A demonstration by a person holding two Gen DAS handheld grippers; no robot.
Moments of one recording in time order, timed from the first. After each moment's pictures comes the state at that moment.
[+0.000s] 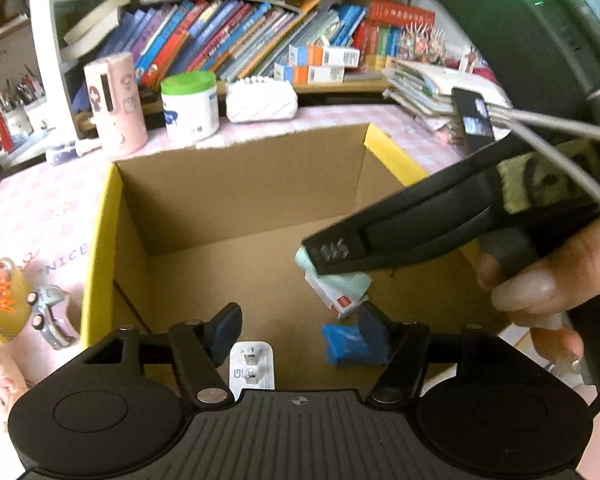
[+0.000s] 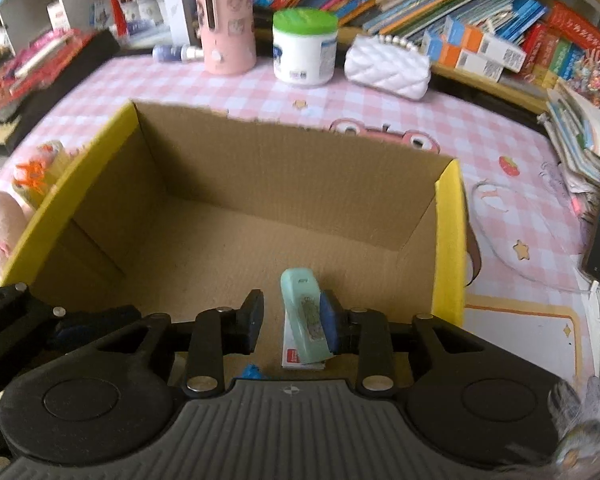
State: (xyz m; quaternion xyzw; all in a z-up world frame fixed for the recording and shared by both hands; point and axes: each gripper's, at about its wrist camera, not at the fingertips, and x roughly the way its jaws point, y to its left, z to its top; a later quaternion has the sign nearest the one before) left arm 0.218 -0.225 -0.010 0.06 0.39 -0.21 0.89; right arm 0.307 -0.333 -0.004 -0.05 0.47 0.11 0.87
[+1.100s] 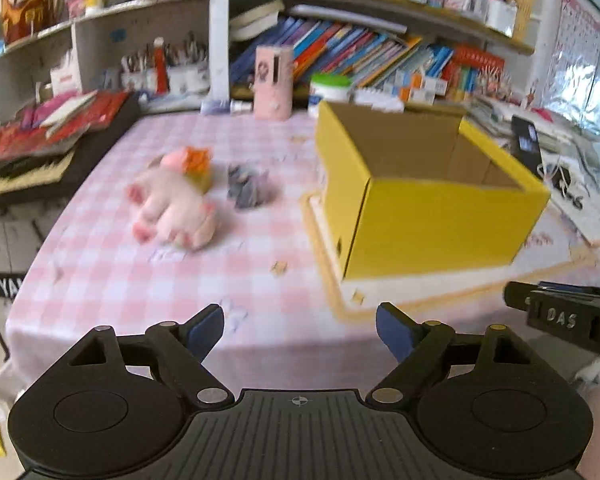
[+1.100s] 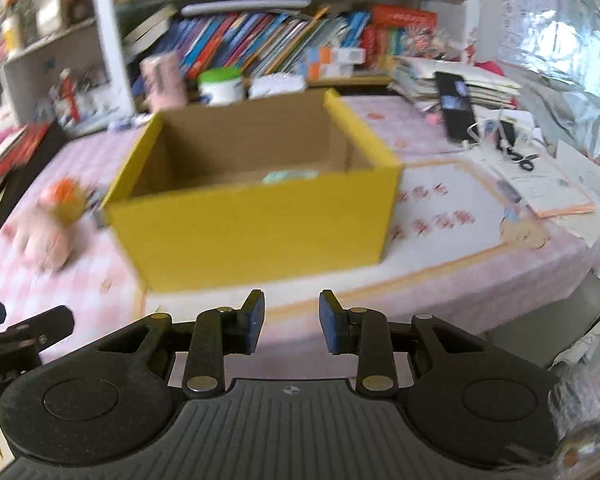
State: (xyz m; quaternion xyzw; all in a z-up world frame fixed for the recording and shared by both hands) left arm 0.066 -0.058 -0.011 0.01 0.37 -0.10 0.92; right arm 0.058 -0.257 -0.004 0.05 0.37 -0.08 0.93
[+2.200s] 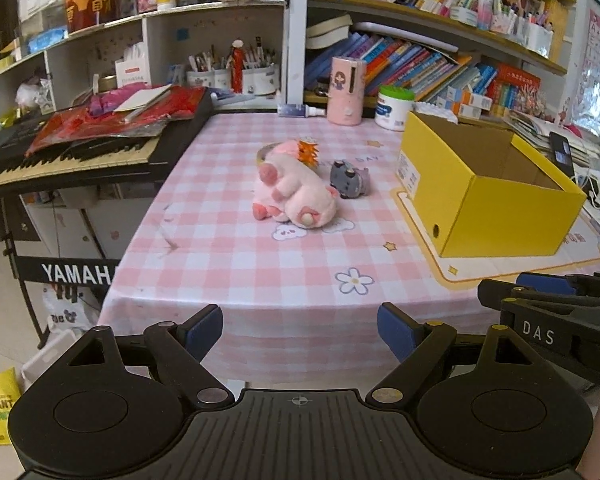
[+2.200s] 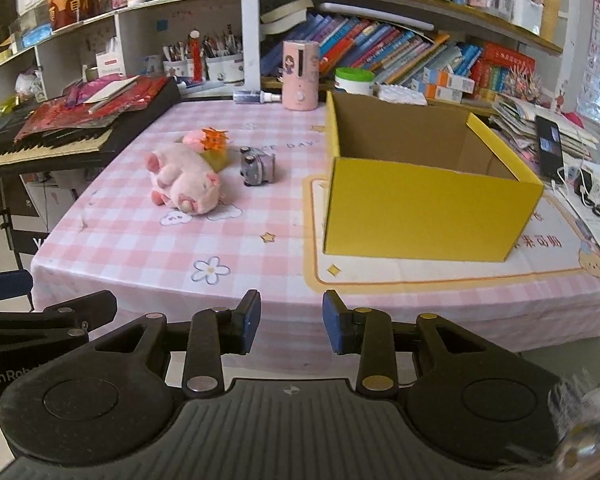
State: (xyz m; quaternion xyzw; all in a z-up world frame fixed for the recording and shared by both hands) left arm 0.026 0.052 -0.001 0.00 0.35 -0.06 0.93; right arm 0.025 -0.117 0.000 -0.01 0.36 0.02 0.93
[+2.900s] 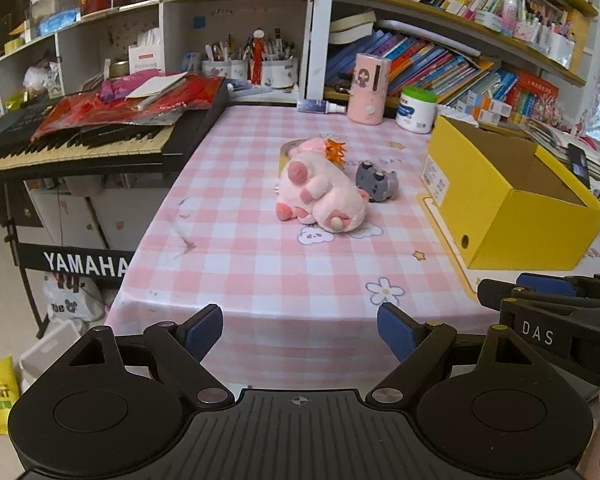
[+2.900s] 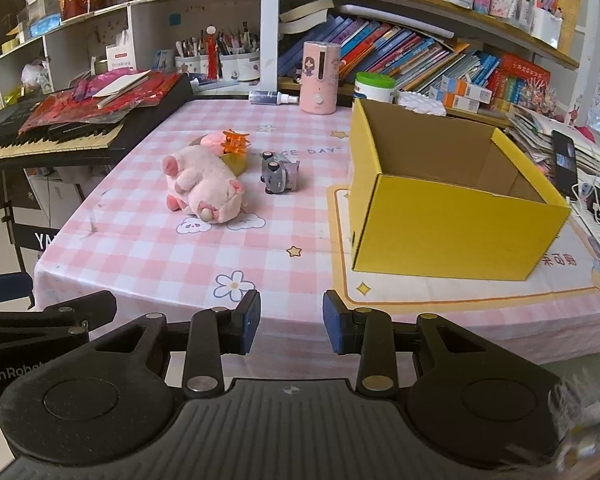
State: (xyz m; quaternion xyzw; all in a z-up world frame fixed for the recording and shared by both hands) left arm 0.054 0.075 -0.011 -0.02 0.36 -0.04 0.93; right arm 0.051 -0.088 -0.004 -0.03 0.36 0.03 0.93
